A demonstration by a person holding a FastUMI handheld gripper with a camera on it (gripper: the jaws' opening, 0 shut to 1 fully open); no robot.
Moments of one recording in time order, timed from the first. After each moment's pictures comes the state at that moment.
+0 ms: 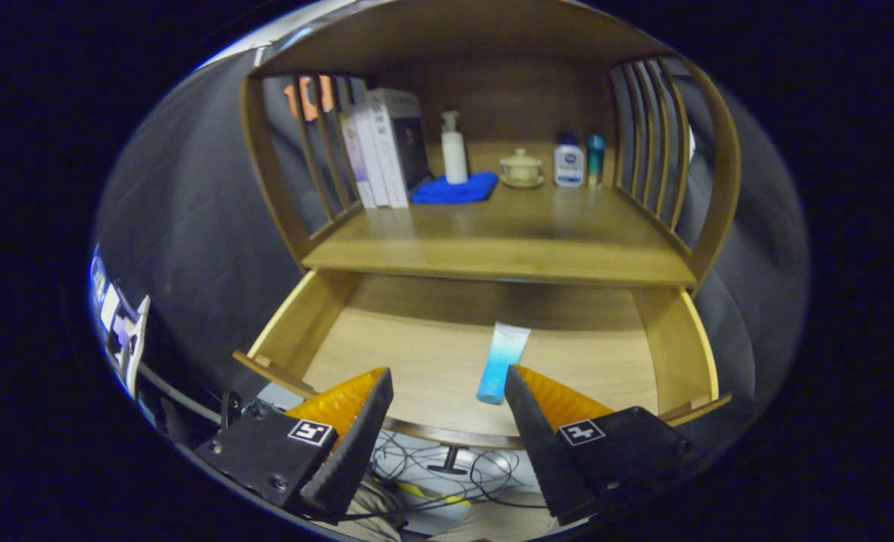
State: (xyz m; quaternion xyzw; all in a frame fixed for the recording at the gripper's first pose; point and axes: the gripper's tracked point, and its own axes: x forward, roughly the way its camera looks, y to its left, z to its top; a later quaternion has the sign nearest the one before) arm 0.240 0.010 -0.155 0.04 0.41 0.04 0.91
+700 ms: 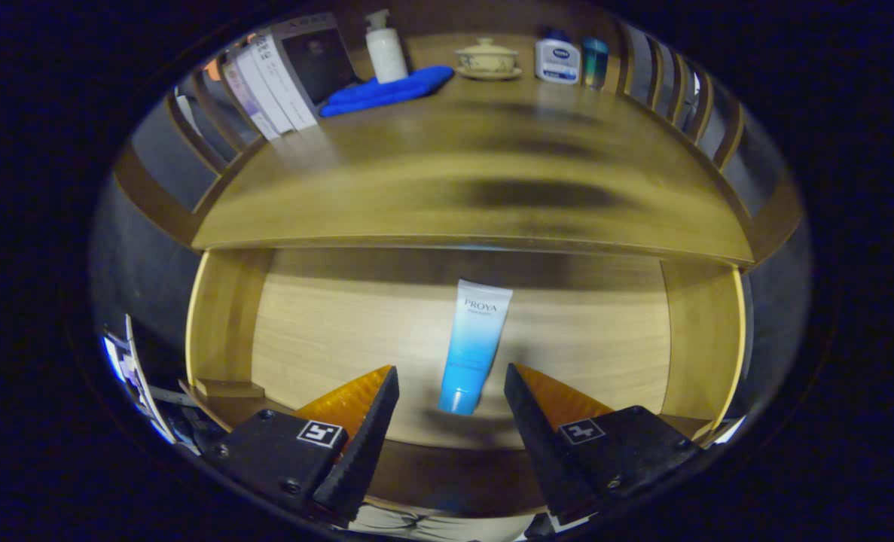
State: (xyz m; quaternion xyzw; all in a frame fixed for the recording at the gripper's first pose) arm 0.294 -0.019 -0.232 0.05 0.60 -0.03 0.80
